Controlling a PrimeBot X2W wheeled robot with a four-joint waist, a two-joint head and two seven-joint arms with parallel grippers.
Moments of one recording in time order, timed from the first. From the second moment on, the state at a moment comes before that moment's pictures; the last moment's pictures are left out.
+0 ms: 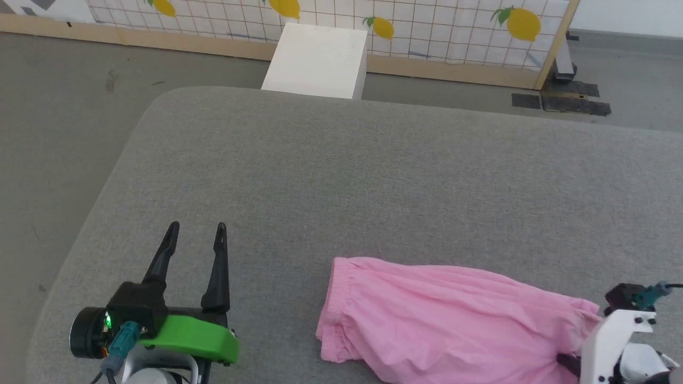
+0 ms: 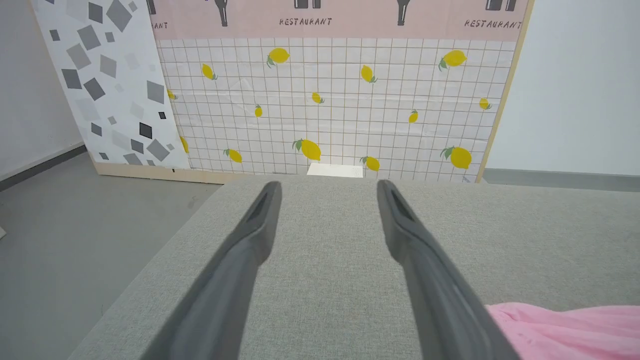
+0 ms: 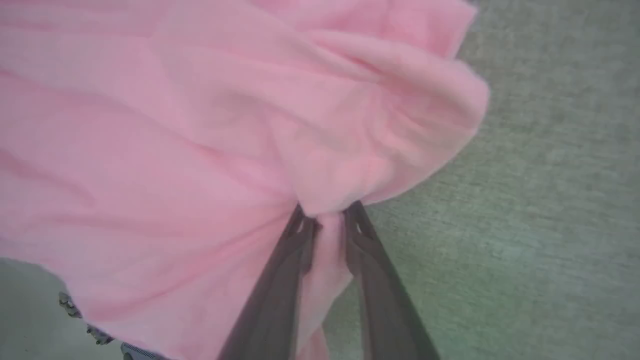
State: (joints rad) left arm -0.07 0.50 -0.49 -0.16 -0.53 0.38 -0.25; right arm -0.01 -0.27 -0.05 0.28 0.49 0.13 0.84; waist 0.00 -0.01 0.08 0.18
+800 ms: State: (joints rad) left arm -0.04 0.53 -0.50 -0.20 -0.53 0.41 -0.21; right arm 0.01 -0.41 -0.20 0.06 0.48 0.13 0.85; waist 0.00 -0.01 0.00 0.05
